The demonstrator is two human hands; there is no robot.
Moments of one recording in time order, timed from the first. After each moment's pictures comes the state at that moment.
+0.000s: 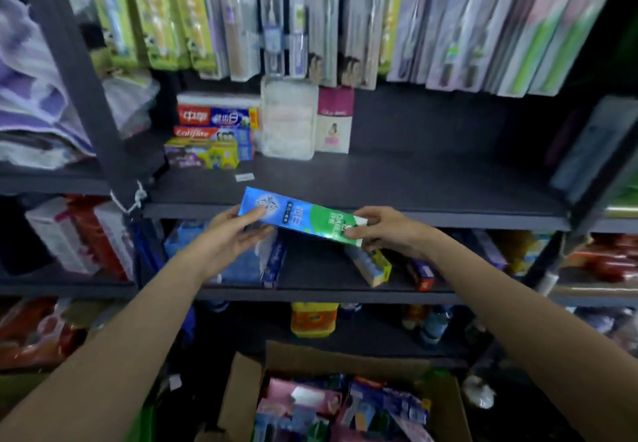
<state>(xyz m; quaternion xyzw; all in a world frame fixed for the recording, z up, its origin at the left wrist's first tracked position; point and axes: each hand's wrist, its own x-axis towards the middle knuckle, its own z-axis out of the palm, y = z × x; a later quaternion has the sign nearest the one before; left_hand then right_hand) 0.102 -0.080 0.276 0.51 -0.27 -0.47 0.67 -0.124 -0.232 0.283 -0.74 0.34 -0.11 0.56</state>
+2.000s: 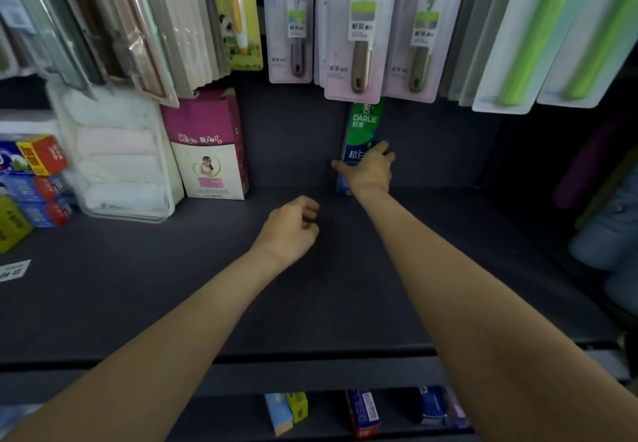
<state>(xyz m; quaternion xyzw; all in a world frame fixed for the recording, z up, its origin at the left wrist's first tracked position) -0.024 -0.464 0.270 0.73 -0.55 -0.16 0.37 -0.100 -0.598 0.301 -0.67 0.57 -0.37 0.30</state>
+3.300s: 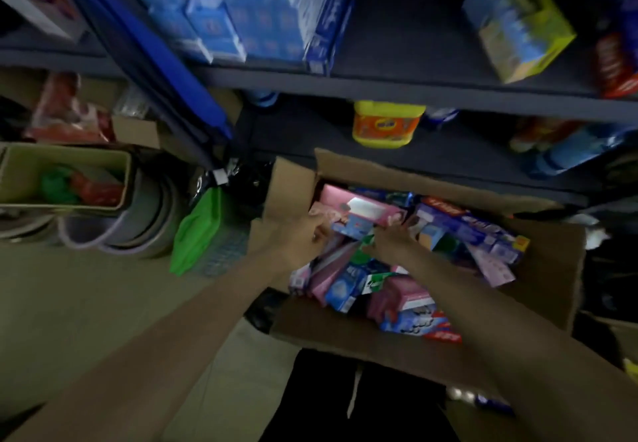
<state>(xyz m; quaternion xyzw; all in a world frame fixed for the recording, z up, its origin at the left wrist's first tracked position) 0.034 -0.026 -0.012 0.81 -0.41 -0.41 0.12 -0.091 -0.146 -0.124 -0.83 0.32 0.38 0.26</state>
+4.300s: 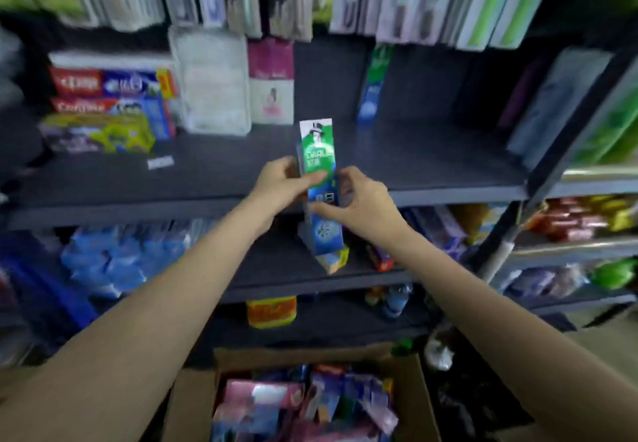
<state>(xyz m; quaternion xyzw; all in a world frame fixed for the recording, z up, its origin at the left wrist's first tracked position) 0.001 -0.223 0.283 0.61 -0.47 -0.37 0.53 -0.140 -0.255 0.276 -0.81 0.45 -0.27 0.25</state>
